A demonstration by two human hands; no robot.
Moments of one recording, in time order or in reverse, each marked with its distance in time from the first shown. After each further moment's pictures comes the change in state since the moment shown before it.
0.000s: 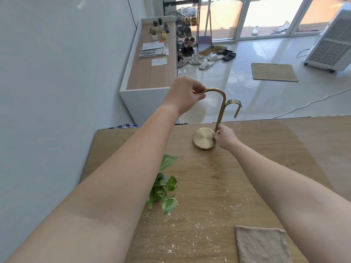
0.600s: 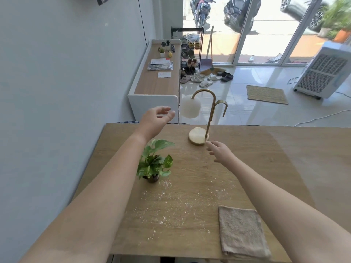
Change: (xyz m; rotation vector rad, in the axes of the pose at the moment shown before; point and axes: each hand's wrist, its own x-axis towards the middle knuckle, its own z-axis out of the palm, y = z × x) left_hand -0.176 -0.007 -0.037 -0.272 0.046 -0.277; right_hand -0.140 0.030 -0.009 0.294 -0.154 -0.037
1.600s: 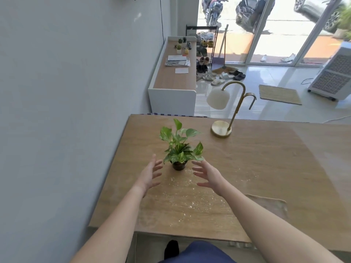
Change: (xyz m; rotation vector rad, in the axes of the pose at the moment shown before) left_hand -0.169 -0.200 -0.012 -0.554 -0.032 -0.628; right_hand -0.099 0.010 0.173 0.399 -0.261 0.184
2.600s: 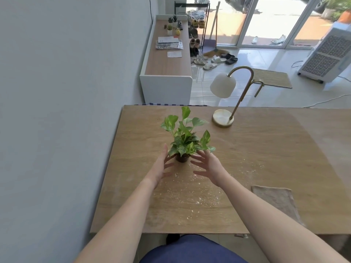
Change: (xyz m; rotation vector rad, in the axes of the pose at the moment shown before) left_hand 0.039 0.011 0.010 0.010 -0.193 0.021; right_hand 0.034 -0.006 0.032 0.230 0.078 0.025
